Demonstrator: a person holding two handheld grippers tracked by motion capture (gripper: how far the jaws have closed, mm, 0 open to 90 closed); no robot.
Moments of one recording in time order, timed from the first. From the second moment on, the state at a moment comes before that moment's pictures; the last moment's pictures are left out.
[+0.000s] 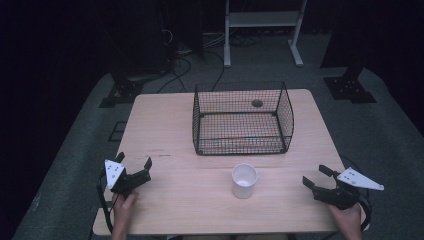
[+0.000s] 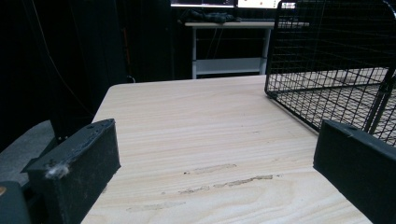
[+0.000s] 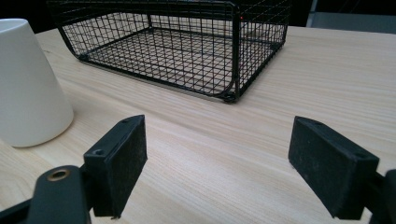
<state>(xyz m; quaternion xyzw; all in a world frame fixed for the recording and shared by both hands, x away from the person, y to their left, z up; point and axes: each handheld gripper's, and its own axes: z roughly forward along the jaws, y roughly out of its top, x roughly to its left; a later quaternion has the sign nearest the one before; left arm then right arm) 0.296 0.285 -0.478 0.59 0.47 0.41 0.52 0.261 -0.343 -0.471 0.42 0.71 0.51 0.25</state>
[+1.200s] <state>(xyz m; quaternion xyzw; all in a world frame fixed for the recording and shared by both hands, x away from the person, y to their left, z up) 0.295 0.285 -0.478 0.59 0.47 0.41 0.51 0.259 -0.304 -0.453 0.38 0.74 0.50 0.24</state>
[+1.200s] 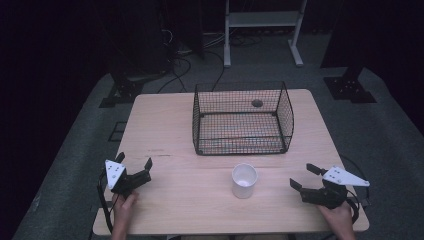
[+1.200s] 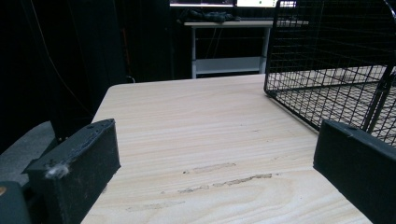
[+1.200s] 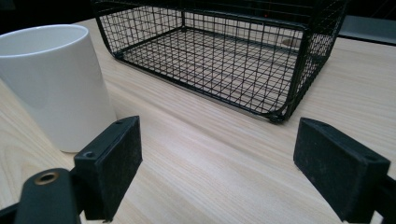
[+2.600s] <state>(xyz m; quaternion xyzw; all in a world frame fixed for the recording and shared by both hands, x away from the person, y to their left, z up) 0.295 0.285 -0.478 0.59 0.47 0.41 0.51 0.249 -0.269 -0.450 0.34 0.76 0.51 0.21</state>
